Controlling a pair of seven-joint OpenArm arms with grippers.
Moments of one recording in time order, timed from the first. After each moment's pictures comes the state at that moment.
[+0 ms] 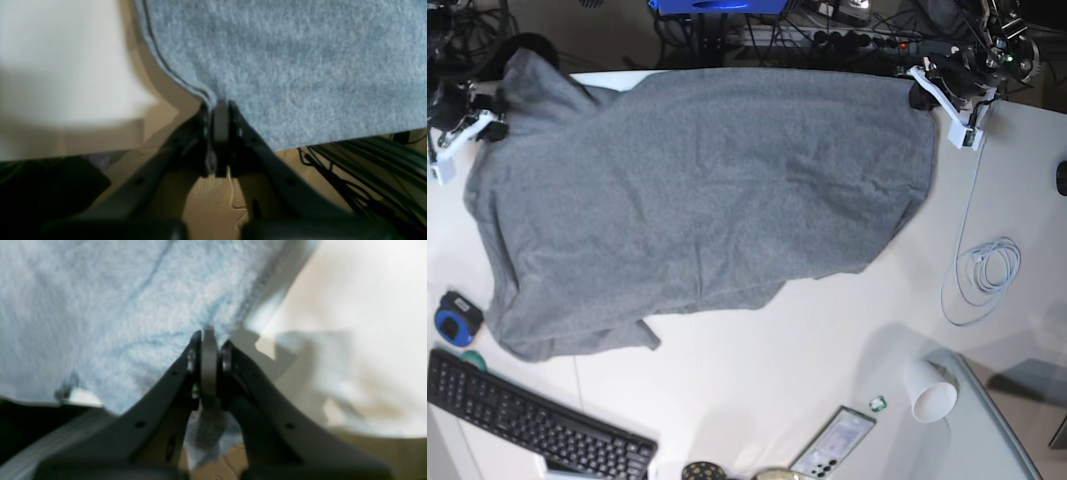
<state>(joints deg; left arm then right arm) 24.2 -9.2 -32.3 86.2 -15.9 -39.4 47.2 -17.7 15.8 31.2 78.6 34.2 30.3 -58.2</state>
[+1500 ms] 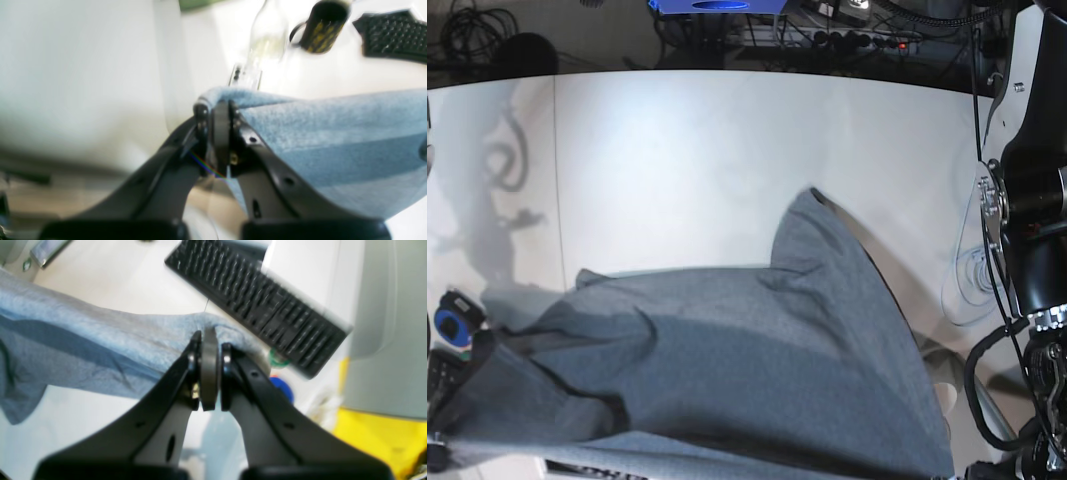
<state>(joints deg) -45.8 -21.1 -4.0 76.6 -16.4 -26.8 57.7 40.1 26.6 16.2 75.8 32.0 30.9 -73.7</state>
